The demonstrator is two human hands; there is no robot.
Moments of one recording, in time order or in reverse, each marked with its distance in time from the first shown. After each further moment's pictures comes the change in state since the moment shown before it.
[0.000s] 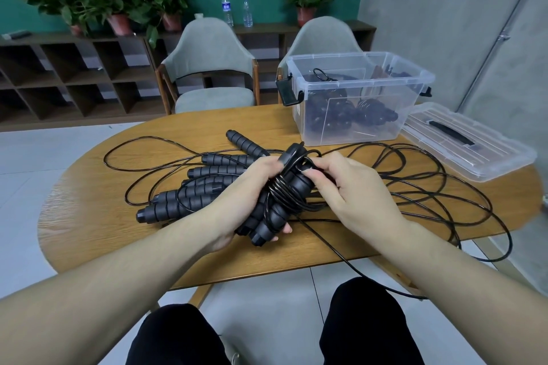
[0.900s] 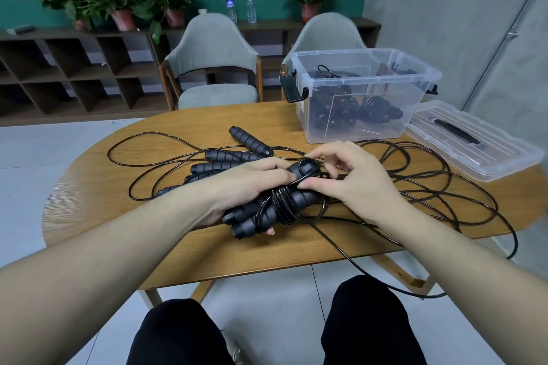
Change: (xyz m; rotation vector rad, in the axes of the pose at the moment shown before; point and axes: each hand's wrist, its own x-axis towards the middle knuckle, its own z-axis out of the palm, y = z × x) left_hand -0.042 0.015 -0.011 0.051 -0.289 -0.018; right_hand 0.019 0.015 0.002 0.370 -0.082 0.058
